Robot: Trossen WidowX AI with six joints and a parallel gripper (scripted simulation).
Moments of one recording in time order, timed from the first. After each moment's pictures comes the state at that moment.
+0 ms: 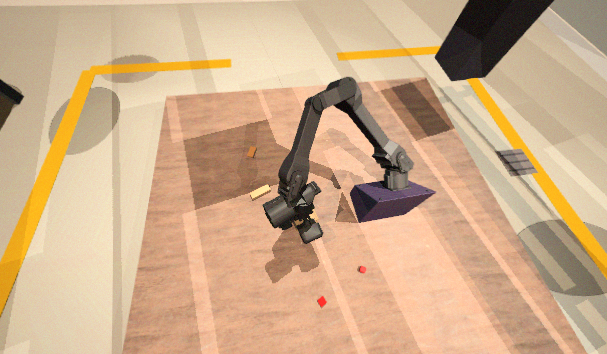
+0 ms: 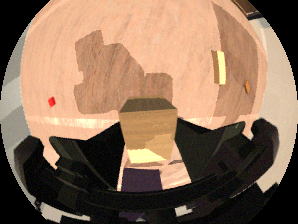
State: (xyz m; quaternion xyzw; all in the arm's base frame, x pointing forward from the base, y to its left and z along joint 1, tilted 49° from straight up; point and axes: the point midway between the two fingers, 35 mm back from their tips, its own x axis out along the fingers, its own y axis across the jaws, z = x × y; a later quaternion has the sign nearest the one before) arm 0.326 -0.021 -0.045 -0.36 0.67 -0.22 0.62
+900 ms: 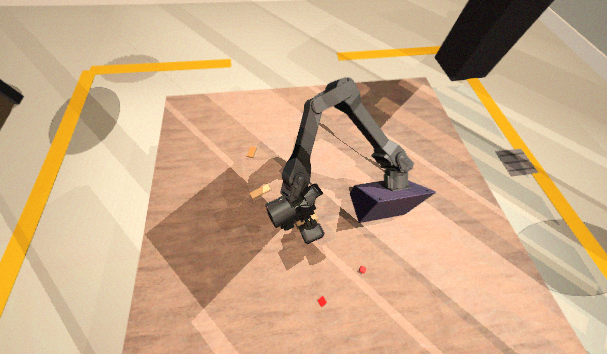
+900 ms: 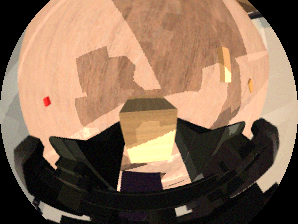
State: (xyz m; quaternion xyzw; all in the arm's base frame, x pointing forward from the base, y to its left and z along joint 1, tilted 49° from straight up) arm 0.320 -0.034 -0.055 -0.36 0.66 -0.22 0.62
